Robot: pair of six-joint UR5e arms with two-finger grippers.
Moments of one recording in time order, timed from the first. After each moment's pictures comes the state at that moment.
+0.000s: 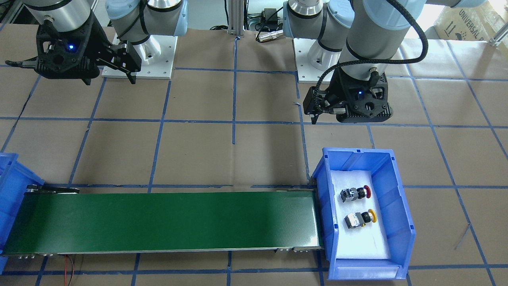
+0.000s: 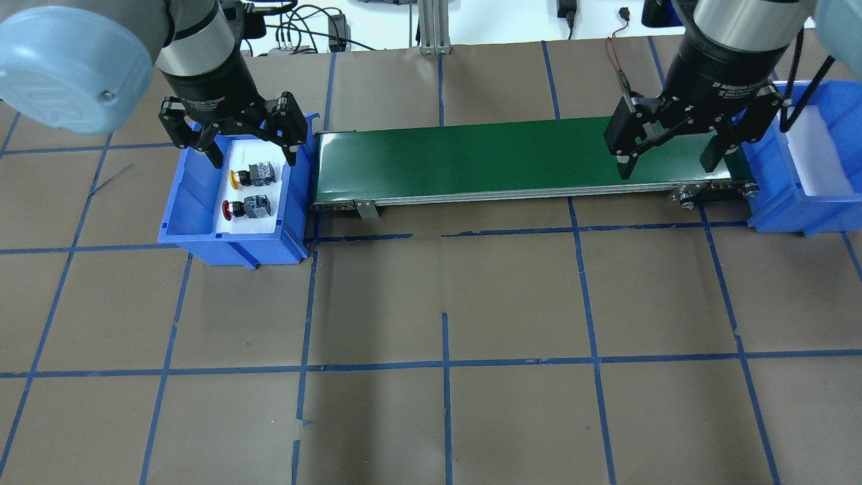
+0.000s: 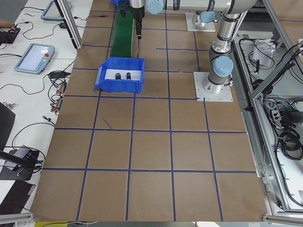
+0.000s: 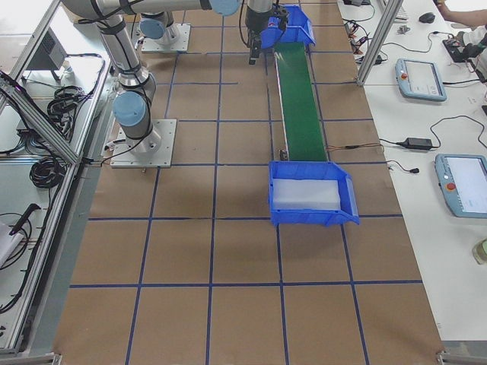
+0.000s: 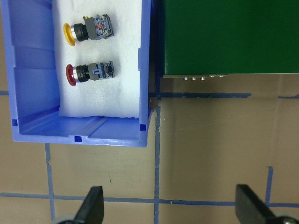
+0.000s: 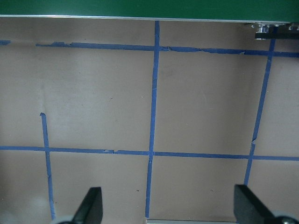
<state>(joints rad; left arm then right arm) -1.63 -1.68 -1.50 -1.57 1.62 -0.08 1.55 -1.59 1.51 -1.37 -1.57 -0.08</state>
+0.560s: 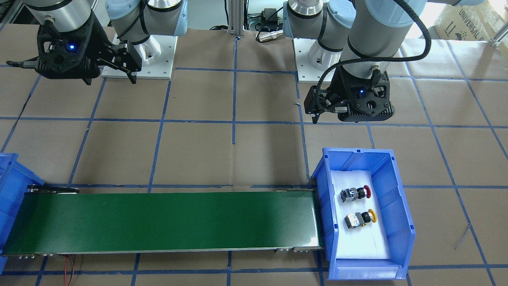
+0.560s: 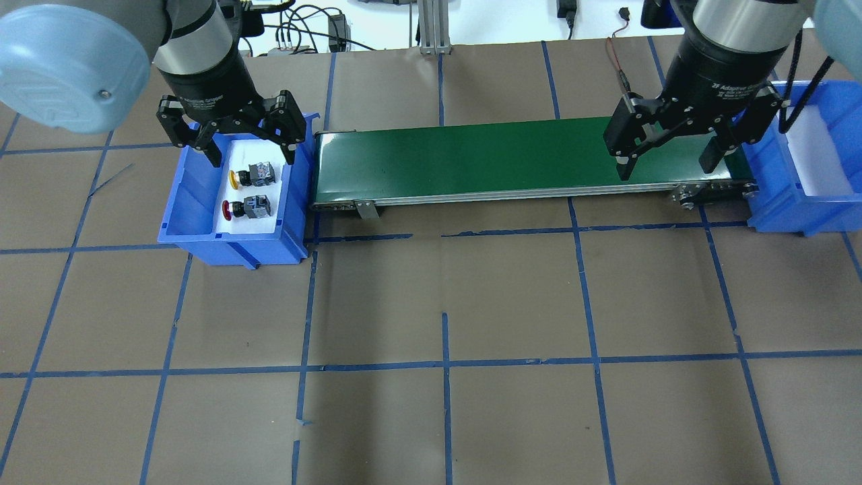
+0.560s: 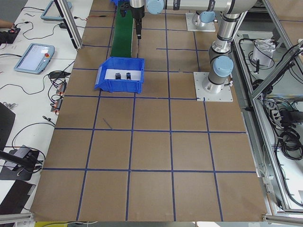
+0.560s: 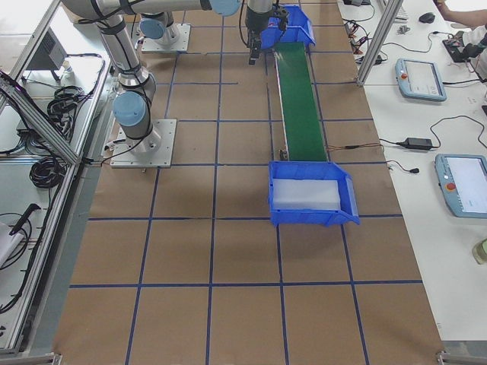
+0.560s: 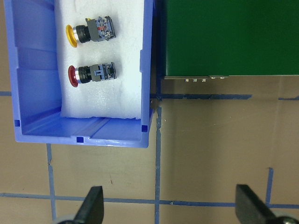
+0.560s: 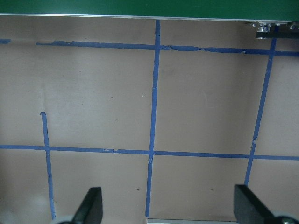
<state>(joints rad) -1.63 -1.68 -1.50 -1.57 1.62 -0.08 1.55 -1.59 1.51 -1.37 -1.57 -0.08</state>
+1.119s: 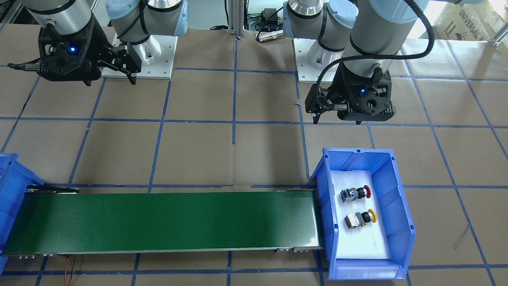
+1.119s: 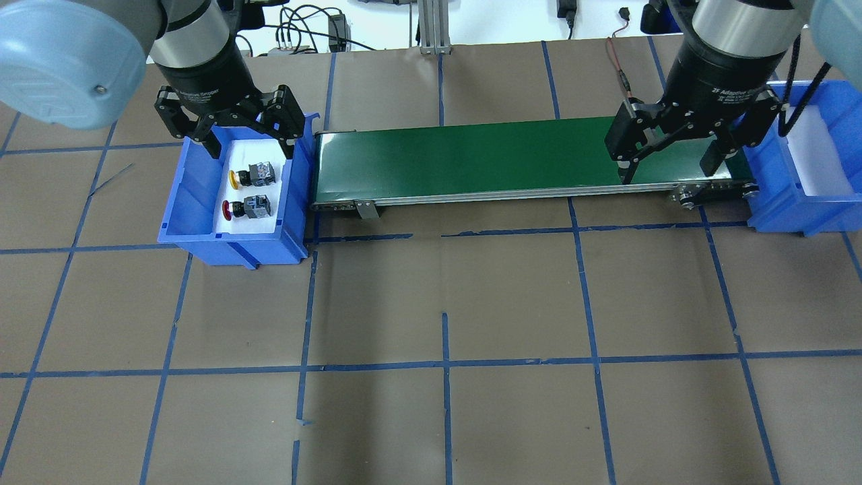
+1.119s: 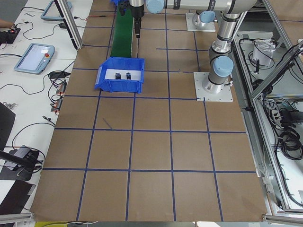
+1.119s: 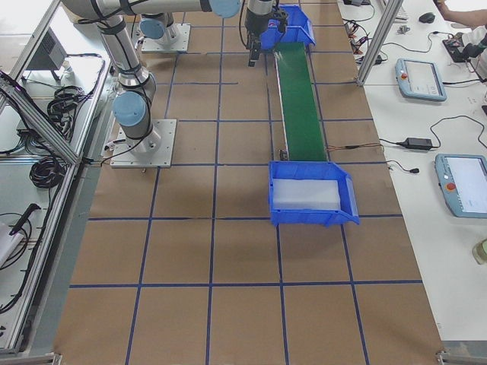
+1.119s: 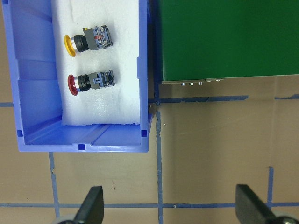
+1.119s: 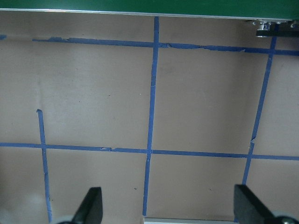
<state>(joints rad) -1.62 -1.68 -1.49 -1.56 1.62 -0.02 1.54 -1.59 1.52 -1.37 -1.58 -0.09</state>
